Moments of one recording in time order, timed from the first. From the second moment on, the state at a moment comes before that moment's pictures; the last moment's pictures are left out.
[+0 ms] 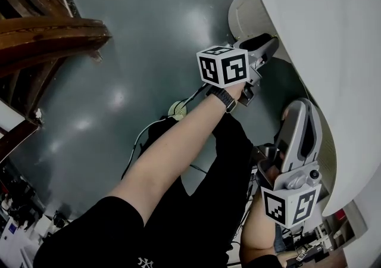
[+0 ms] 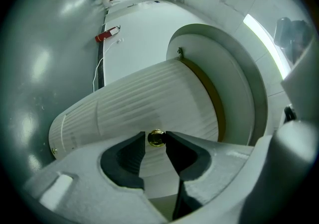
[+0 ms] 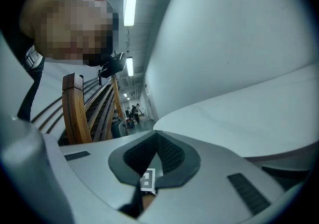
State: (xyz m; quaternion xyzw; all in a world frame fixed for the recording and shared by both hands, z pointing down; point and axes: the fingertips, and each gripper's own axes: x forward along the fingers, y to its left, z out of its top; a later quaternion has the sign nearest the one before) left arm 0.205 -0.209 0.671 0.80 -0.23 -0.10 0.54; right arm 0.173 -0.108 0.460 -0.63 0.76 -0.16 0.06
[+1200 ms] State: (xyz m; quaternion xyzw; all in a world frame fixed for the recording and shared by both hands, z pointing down) left arm 0.143 -0.161 0.678 0.79 -0.20 -0.08 0.57; right arm 0.136 -0.085 0.442 -0.64 0.74 -0.19 0.05
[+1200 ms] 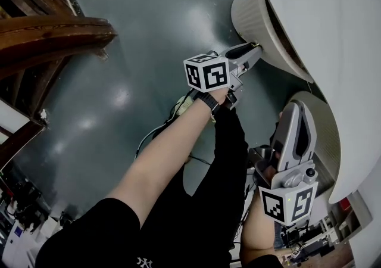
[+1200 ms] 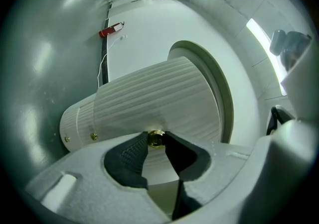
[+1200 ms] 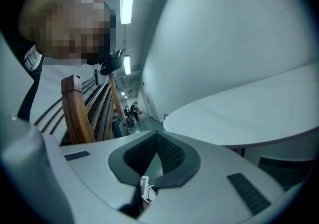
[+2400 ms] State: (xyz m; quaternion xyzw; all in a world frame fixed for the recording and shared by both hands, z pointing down) left arm 0.039 -0.090 0.675 0.76 -0.24 -0.06 0.59; right arm 0.092 -0.019 0.402 -0.63 0.75 -0.18 0.04
